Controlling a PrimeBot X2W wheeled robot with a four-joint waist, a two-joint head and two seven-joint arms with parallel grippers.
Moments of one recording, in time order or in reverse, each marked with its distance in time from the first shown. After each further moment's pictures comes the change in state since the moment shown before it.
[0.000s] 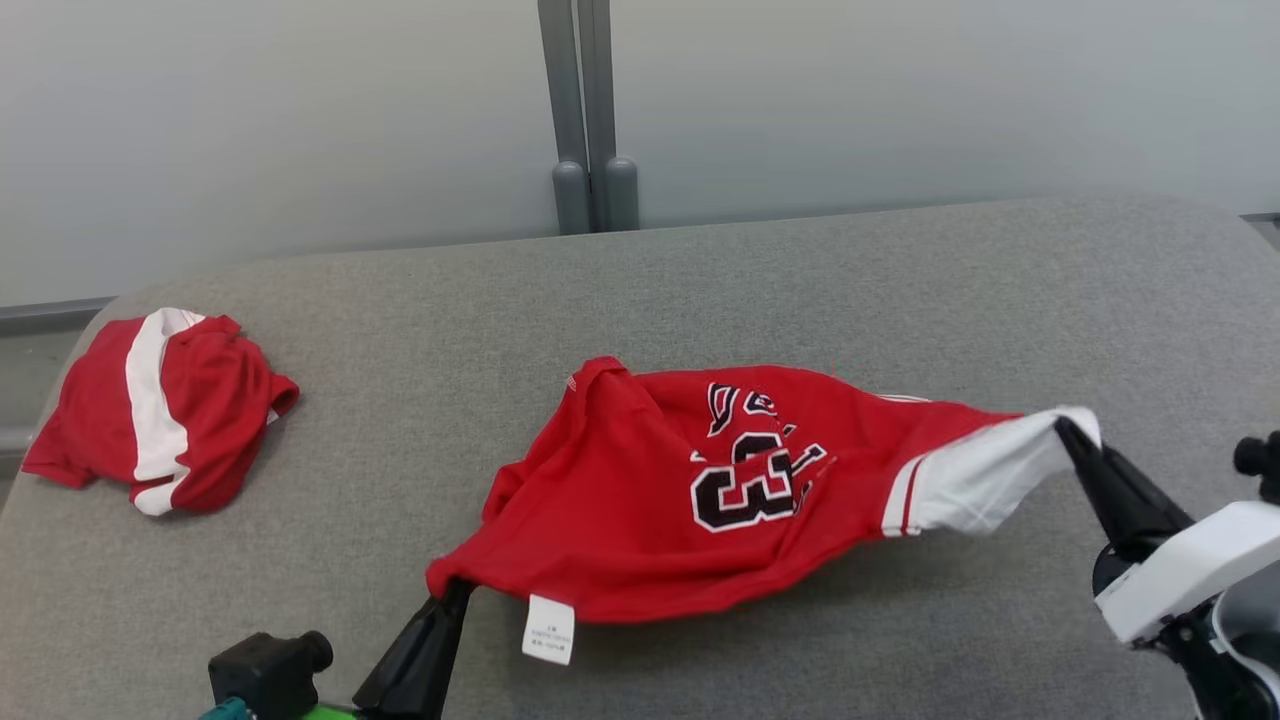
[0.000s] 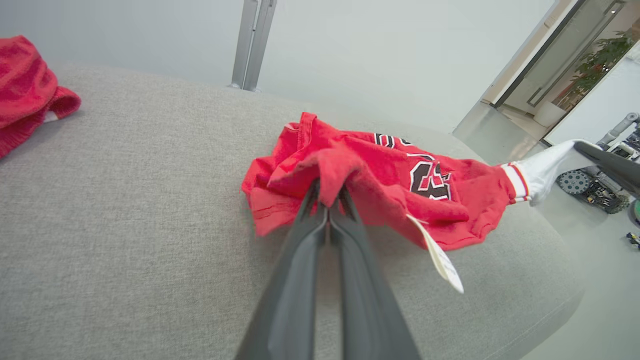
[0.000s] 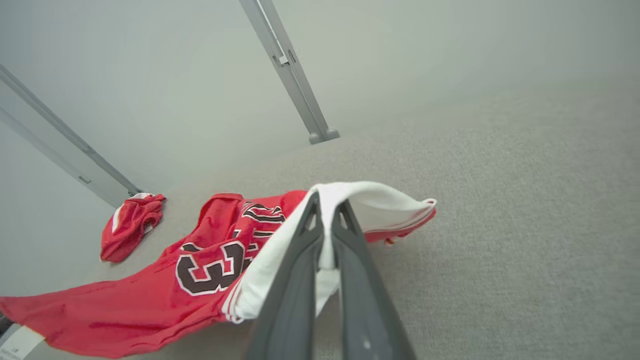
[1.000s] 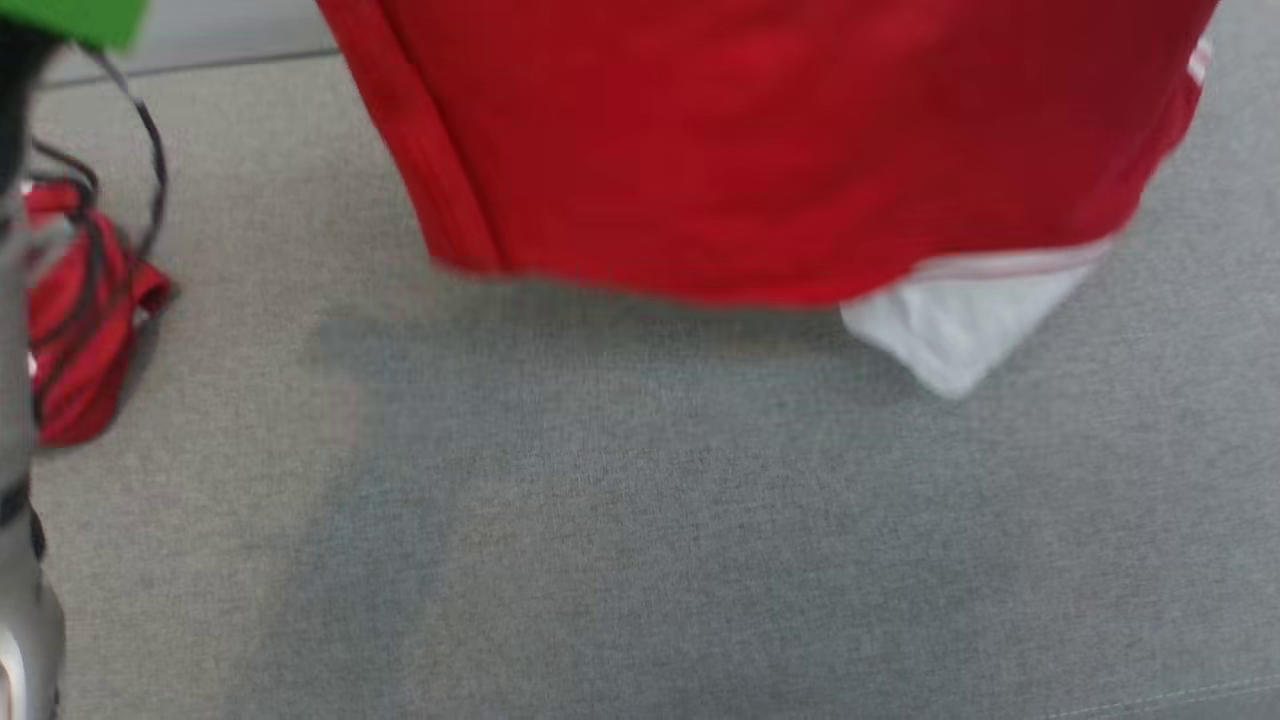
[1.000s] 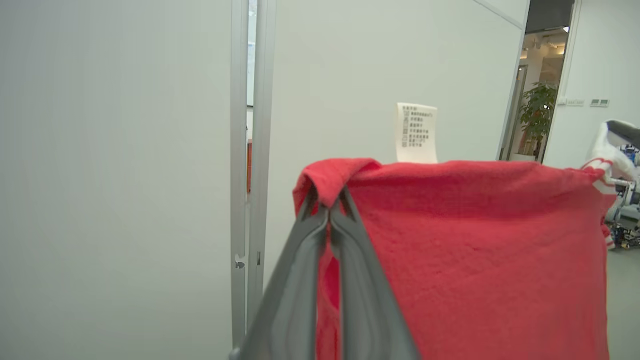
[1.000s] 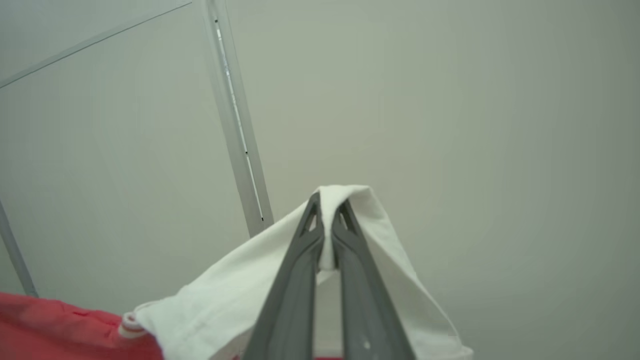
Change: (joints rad) left arm -1.179 0.087 0.140 0.081 -0.108 0.020 0.316; right arm -1.203 0.056 -0.201 0.082 -0.216 0.000 0.339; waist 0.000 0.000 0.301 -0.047
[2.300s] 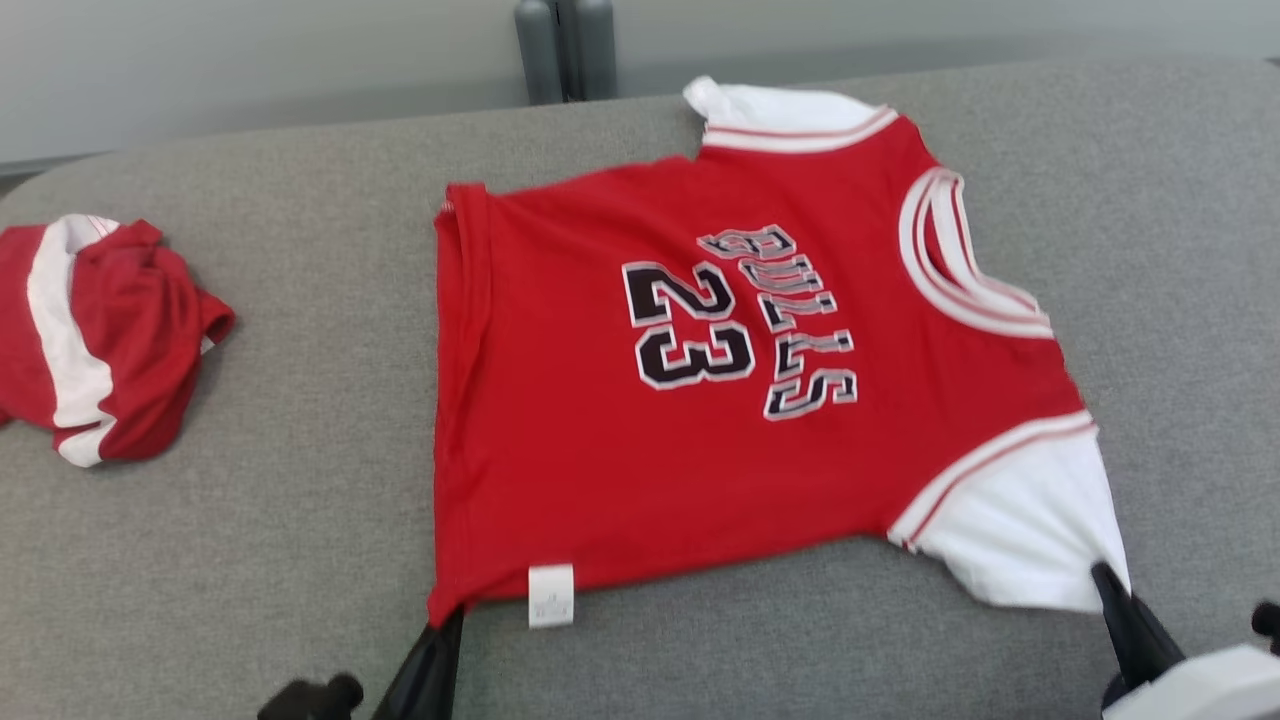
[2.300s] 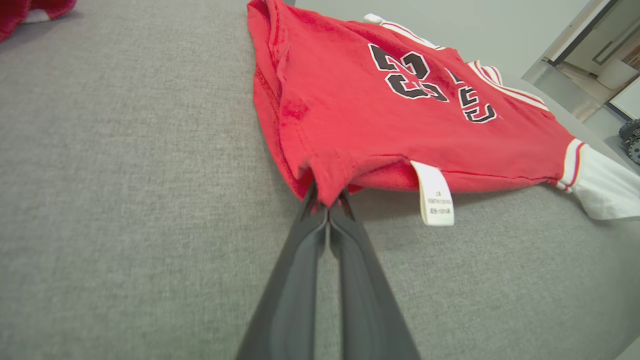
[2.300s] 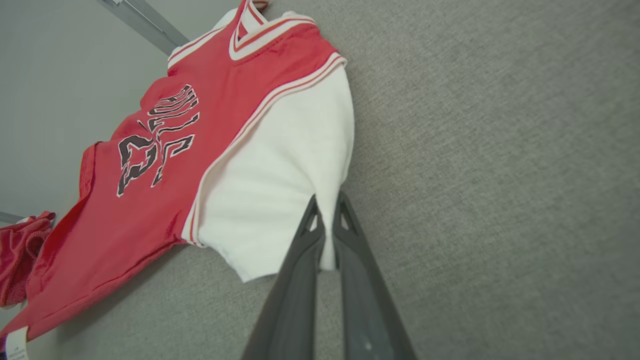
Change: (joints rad) left arm 1.095 -0.175 -0.144 0.239 0.293 -0.029 -0.569; right arm 1.313 0.067 0.116 0.143 0.271 0.000 -0.511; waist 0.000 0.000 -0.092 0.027
